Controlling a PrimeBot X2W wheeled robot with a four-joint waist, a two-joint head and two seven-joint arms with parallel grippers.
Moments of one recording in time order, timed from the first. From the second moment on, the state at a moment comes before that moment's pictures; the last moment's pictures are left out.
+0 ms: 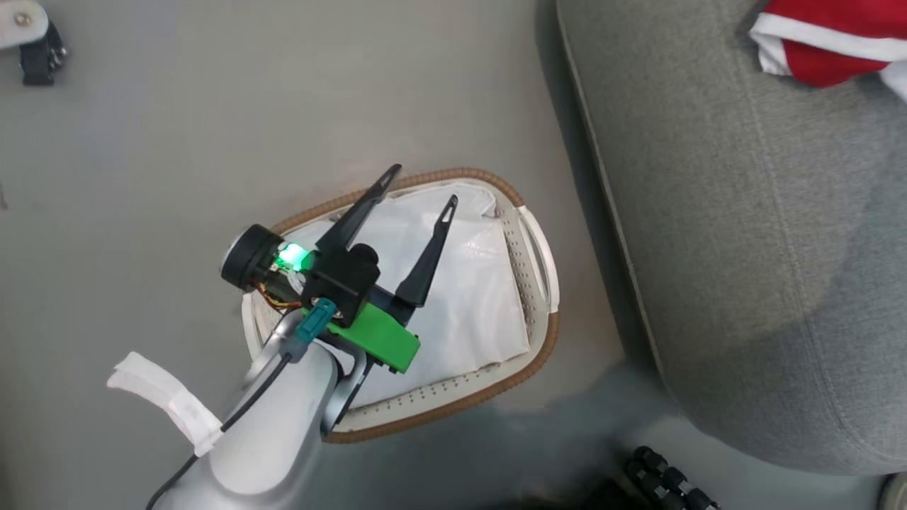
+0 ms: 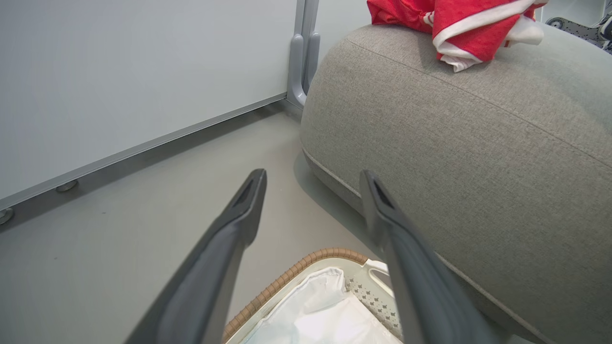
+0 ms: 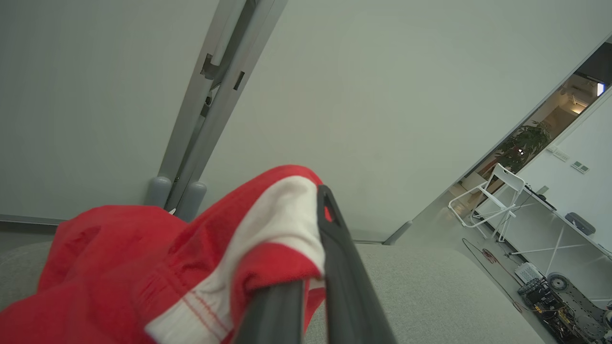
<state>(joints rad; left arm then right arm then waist) -0.53 0.14 -0.57 0.32 -0.18 -0.12 -0.26 -1.05 -0.47 -0.28 0.66 -0.13 0.13 -0.26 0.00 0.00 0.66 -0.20</state>
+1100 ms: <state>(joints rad) -0.46 0.12 -0.49 0.33 -0.22 -0.12 -0.26 -0.74 -0.31 -0.17 0.61 -0.16 0.13 -0.26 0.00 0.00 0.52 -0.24</state>
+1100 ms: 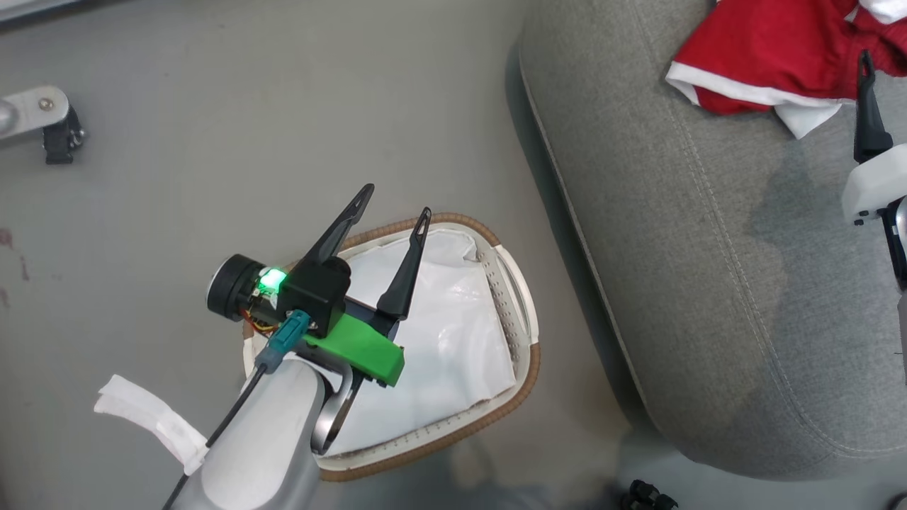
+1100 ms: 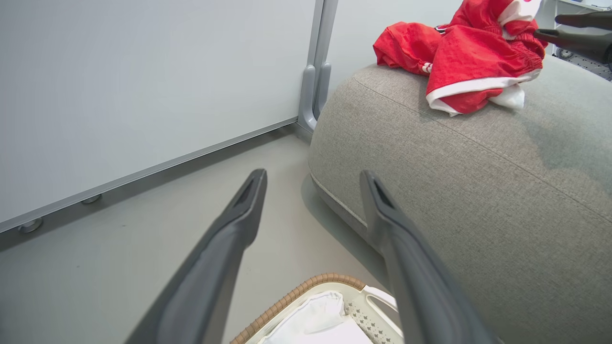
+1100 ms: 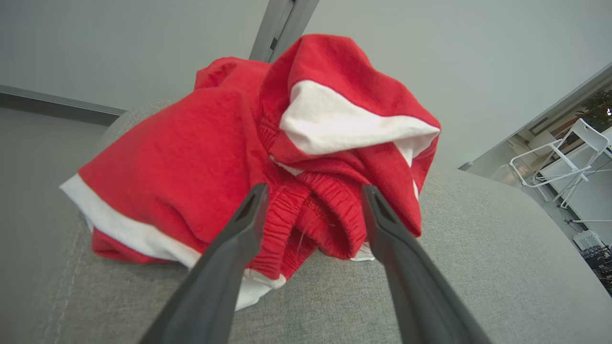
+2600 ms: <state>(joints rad) -0.06 0.05 -0.09 0.29 -0.30 -0.08 -0.26 -0.23 -0.05 -0.01 0.35 0.13 0.13 -0.26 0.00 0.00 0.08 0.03</state>
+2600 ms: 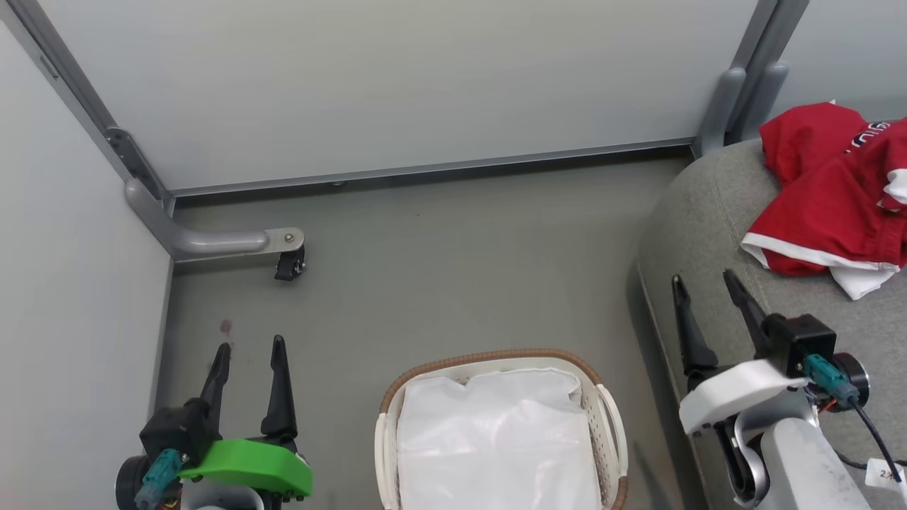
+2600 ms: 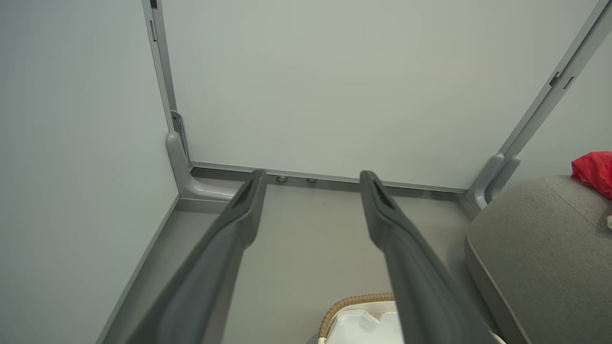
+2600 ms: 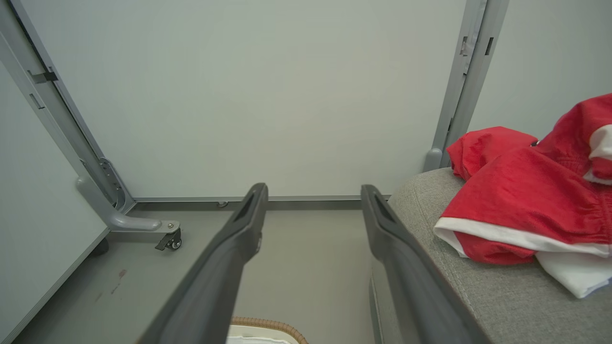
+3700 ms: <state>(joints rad) -0.02 0.05 -0.12 0.31 -0.33 -0.07 -0.26 -0.14 -0.05 0.04 0.34 0.18 0.13 -0.26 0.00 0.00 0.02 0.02</state>
